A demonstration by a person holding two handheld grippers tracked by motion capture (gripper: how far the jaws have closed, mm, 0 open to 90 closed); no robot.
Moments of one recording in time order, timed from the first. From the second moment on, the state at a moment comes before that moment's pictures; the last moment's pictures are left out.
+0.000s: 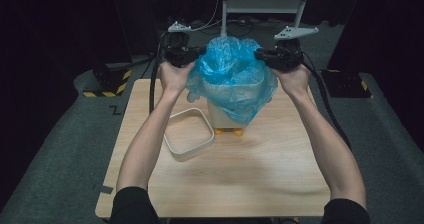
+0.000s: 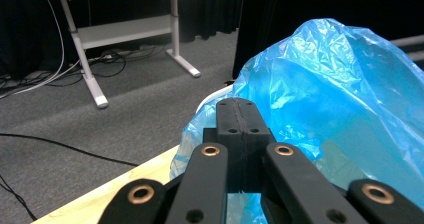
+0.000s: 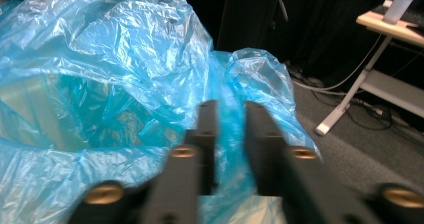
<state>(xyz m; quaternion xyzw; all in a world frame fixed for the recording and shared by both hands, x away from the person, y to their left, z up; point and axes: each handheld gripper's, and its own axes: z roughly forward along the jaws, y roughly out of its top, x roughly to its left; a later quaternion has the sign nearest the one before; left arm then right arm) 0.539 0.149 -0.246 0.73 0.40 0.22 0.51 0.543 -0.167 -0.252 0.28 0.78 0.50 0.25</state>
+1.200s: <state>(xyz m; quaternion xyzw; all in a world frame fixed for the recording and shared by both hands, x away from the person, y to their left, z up) 0.595 0.152 -0.281 0.72 0.48 0.19 0.46 0.591 -0.153 -0.257 0.35 0.77 0.45 0.29</state>
